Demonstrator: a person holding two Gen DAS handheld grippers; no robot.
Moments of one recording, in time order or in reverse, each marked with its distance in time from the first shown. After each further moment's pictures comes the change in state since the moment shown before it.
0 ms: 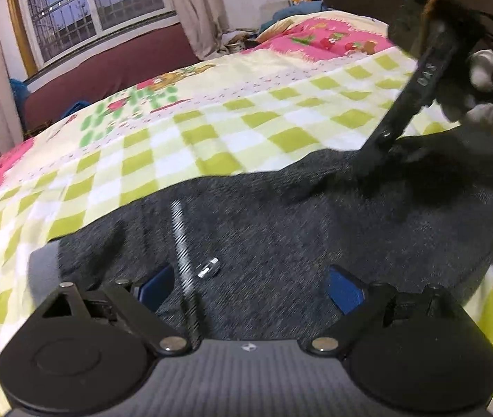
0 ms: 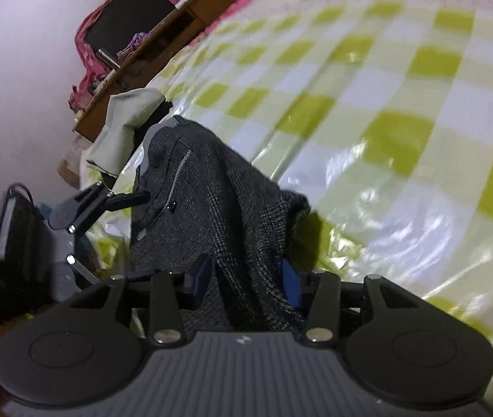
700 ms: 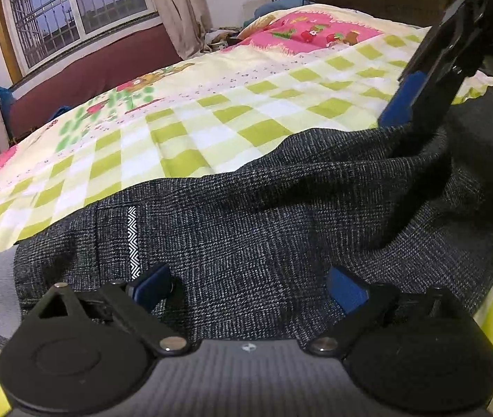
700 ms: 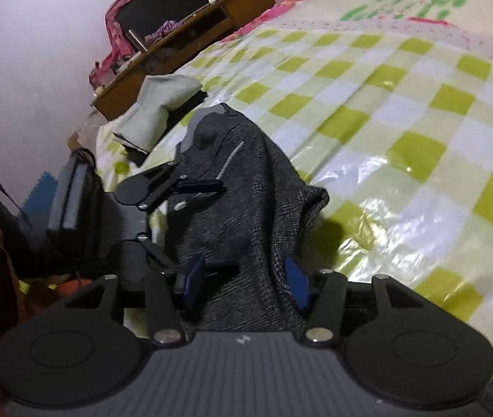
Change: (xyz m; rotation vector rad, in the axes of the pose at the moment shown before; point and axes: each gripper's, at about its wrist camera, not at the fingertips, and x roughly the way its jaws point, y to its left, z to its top) left arm 0.022 -0.023 -0.003 0.034 0.002 -0.031; right arm -0.043 0.057 -0.029 -0.181 -0.004 -0.062
